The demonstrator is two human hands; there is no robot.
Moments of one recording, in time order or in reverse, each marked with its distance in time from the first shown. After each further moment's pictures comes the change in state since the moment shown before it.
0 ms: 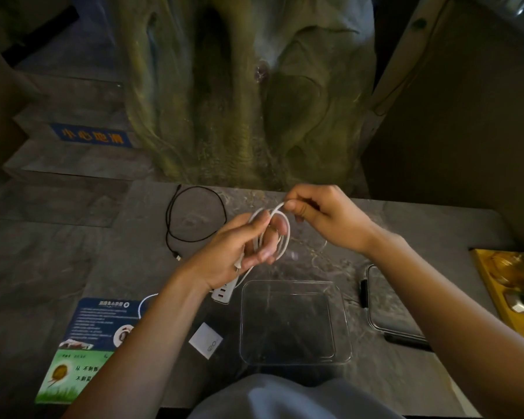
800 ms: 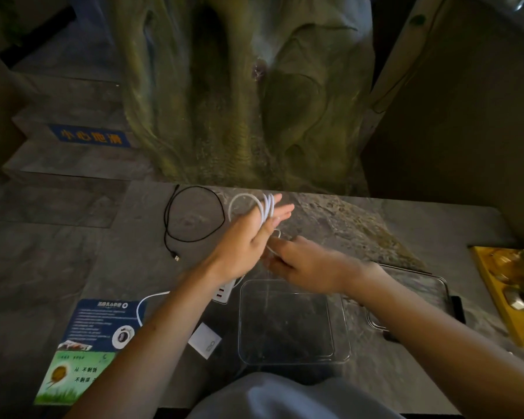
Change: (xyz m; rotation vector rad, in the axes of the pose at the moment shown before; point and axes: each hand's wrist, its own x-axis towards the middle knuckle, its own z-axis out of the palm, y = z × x) left_hand 0.017 -0.011 0.002 0.796 0.237 0.107; right_hand -0.024 -0.012 0.049 -0.178 -0.395 0.151
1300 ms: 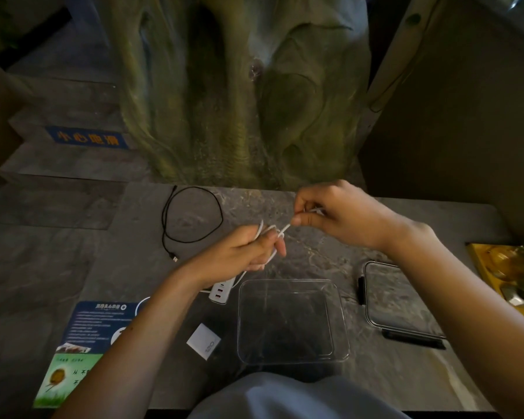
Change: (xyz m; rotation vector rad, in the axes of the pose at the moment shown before) left_hand -0.014 -0.001 -0.010 -0.274 -0.278 -0.144; right_hand -0.016 0.018 -0.075 -0.193 0.224 -0.047
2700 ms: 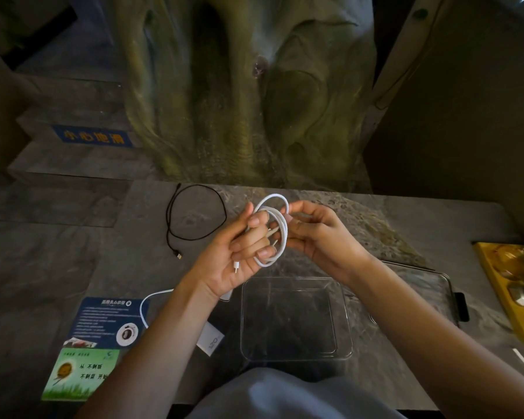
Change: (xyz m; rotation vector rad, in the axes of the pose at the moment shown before) left_hand 0.004 -0.007 0.007 -1.214 -0.236 0.134; right_hand -0.001 -0.020 0.071 1.552 0.229 0.315
